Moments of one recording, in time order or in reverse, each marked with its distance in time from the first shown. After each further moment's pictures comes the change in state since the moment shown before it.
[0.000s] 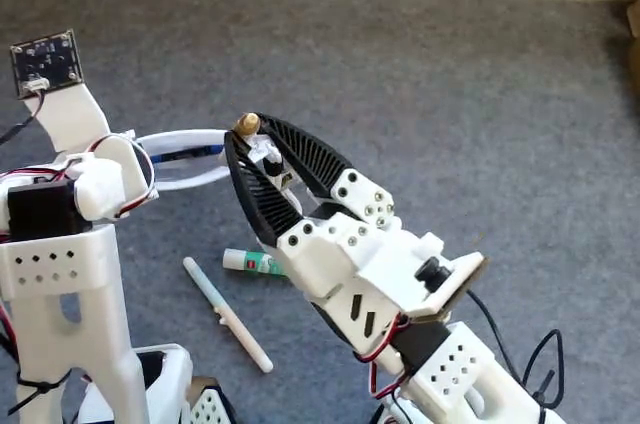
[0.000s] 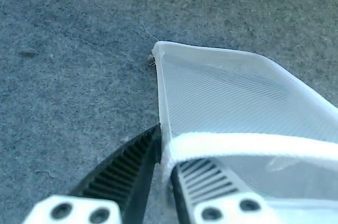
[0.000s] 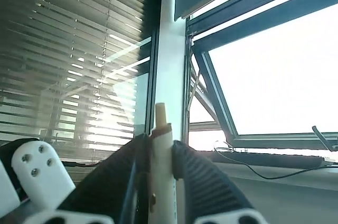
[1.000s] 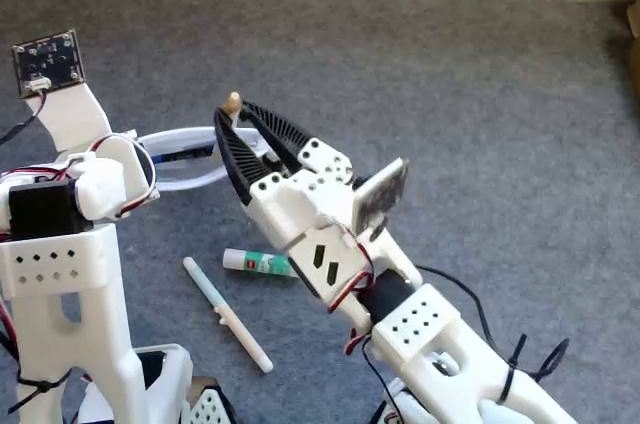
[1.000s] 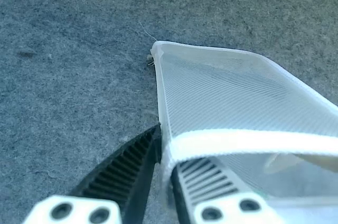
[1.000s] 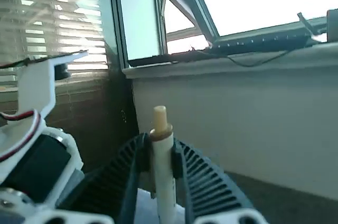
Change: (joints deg) left arm 0.1 0.0 0.0 0.0 0.0; right arm 5.1 19.3 -0.7 3.6 -9.6
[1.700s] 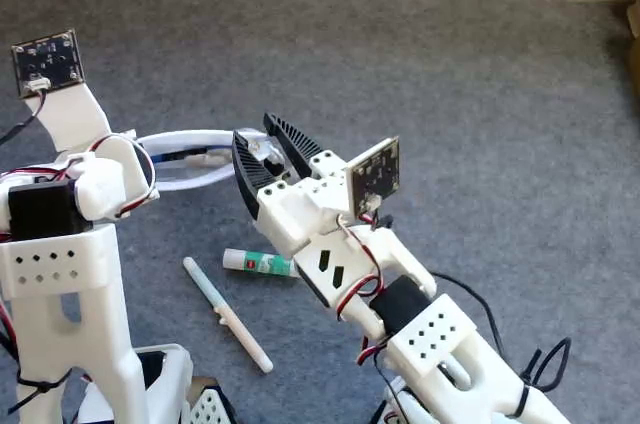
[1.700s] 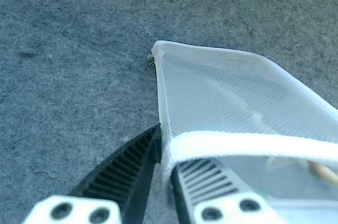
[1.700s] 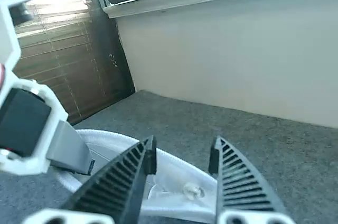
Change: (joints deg) left arm 0.0 0.0 0.0 0.0 0.0; right arm 0.3 -6.8 -3.2 23.8 -2.7
